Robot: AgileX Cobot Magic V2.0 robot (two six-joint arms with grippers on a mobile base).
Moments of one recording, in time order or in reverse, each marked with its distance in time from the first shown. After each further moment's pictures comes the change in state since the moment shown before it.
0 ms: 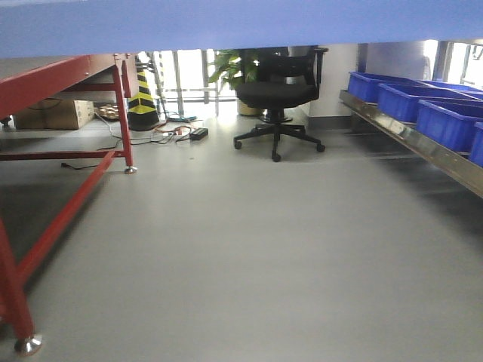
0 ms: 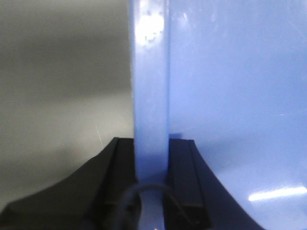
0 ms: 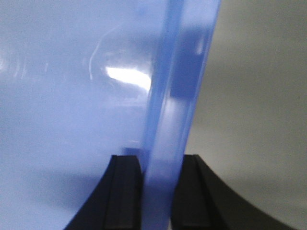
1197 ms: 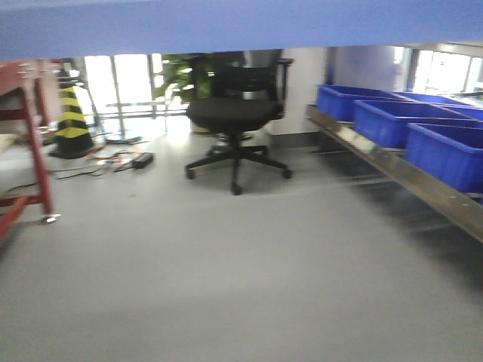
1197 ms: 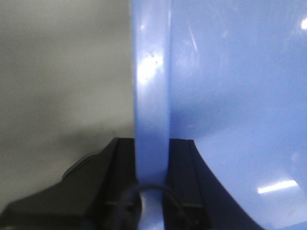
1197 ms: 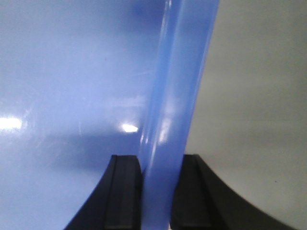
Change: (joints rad) left arm 0.000 0.000 0.000 -0.024 0.005 0.000; right arm 0.000 0.000 -0.002 -0.009 0.000 0.000
